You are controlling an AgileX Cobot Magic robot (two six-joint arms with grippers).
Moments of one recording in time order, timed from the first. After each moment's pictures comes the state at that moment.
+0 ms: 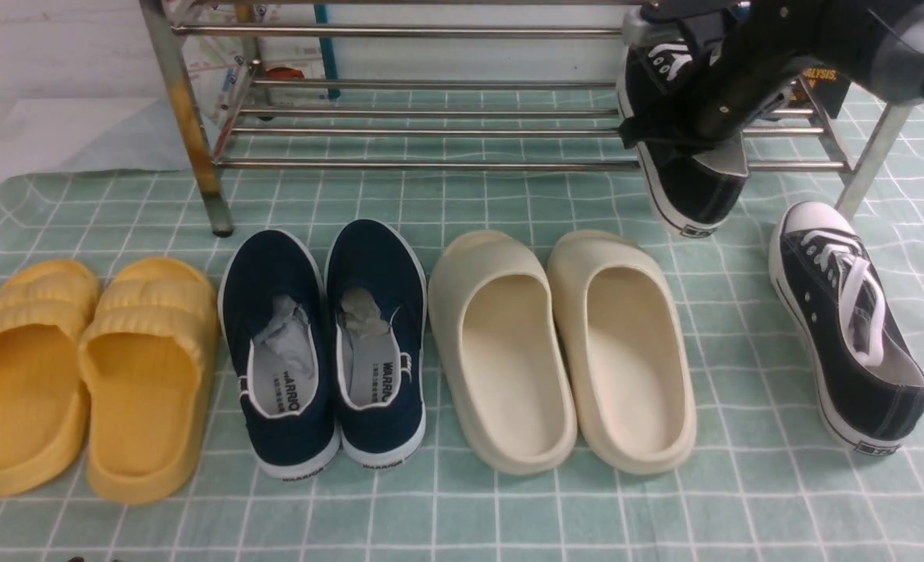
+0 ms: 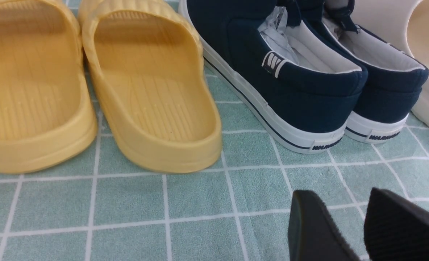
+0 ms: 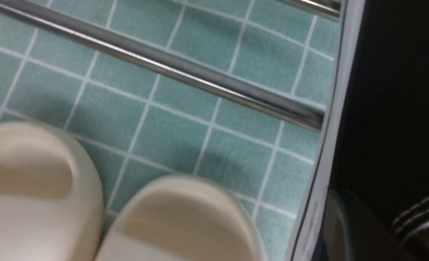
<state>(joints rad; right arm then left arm) 0.24 2.24 -2.11 0.09 0.90 -0.07 -0.18 -0.01 0.03 -0.14 0.40 -0.04</state>
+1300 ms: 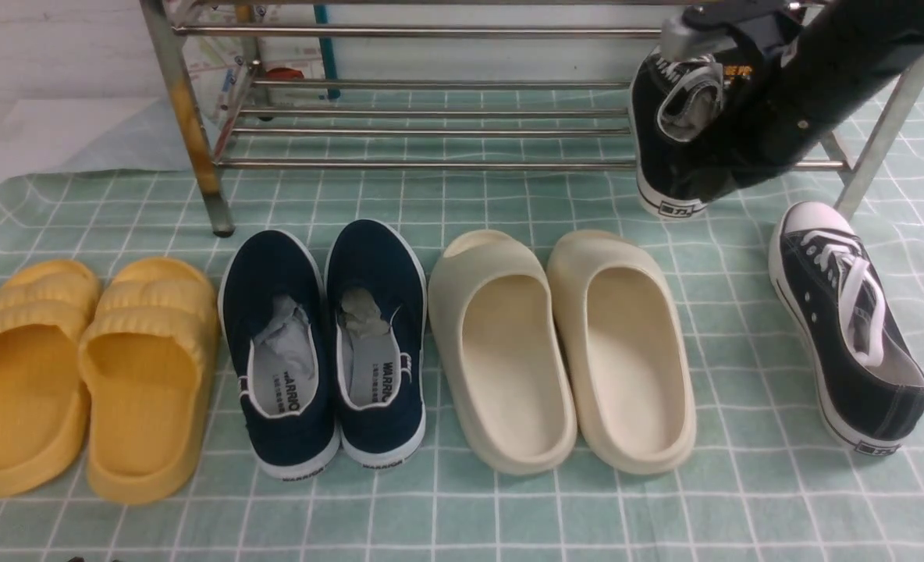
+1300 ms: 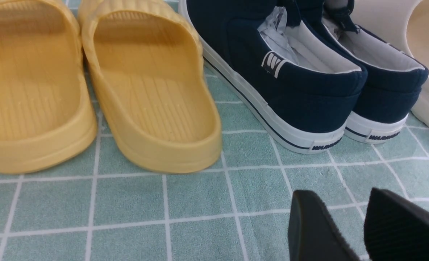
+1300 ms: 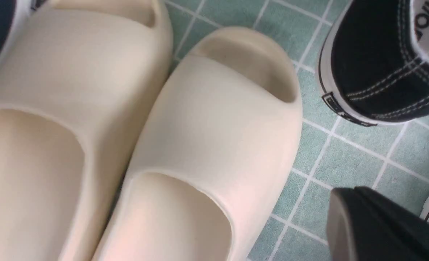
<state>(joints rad) 0.25 1.90 -1.67 0.16 0.92 -0.22 -0.18 -0.01 0.03 -0.14 0.40 -0.04</state>
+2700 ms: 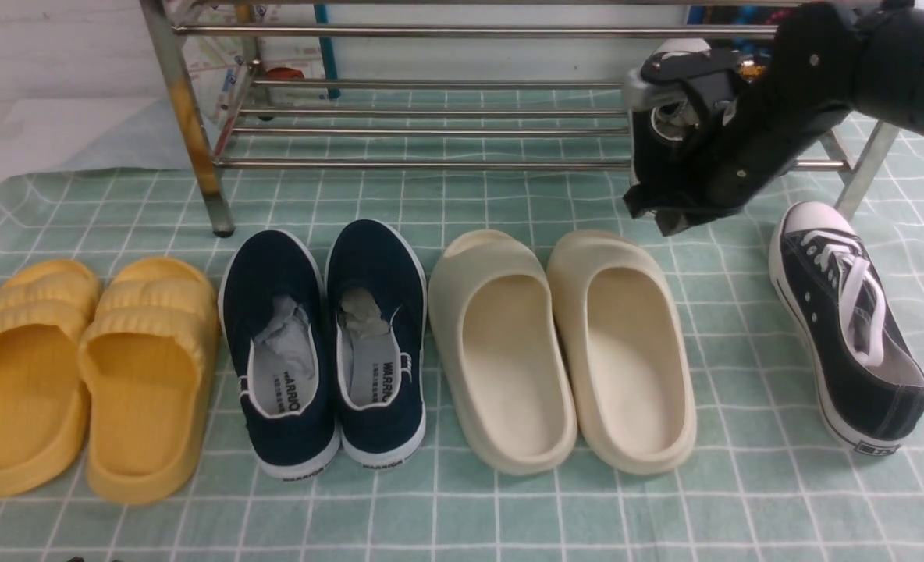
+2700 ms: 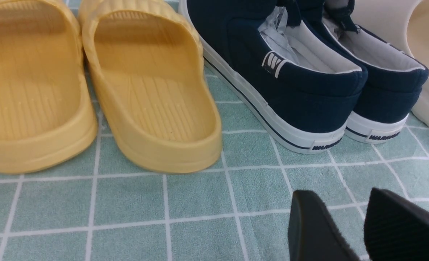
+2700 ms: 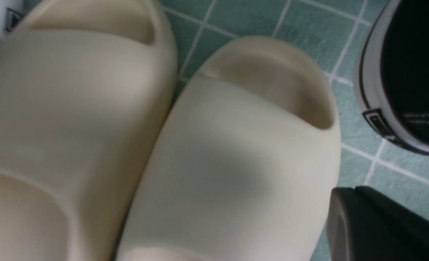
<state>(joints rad) 0.28 1.99 -1.66 0.13 0.80 -0.11 -0.18 -0.01 0.03 -0.14 0.40 -0.04</state>
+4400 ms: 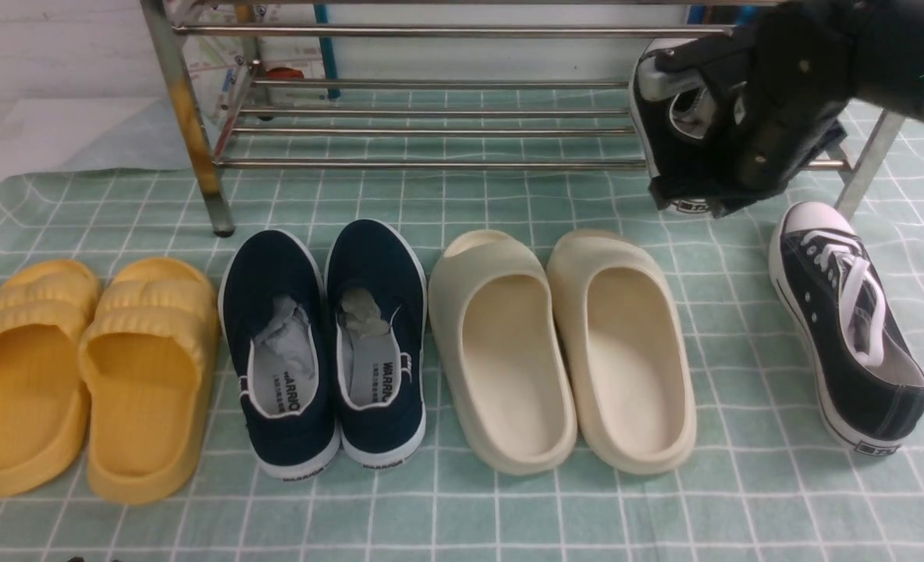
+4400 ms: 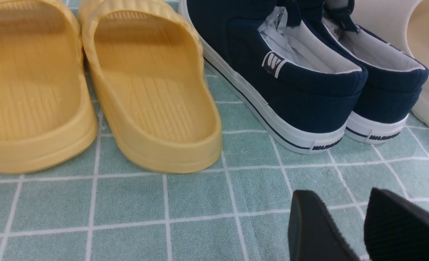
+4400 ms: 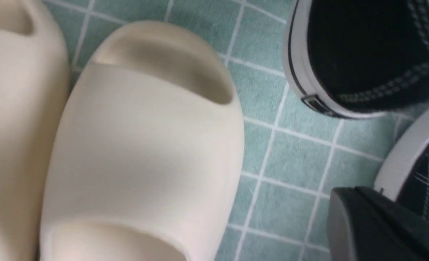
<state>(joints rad) 0.35 1.88 -1.65 -0.19 0.93 0.16 -0.18 -0.01 0.03 -0.14 0.40 -0.04</state>
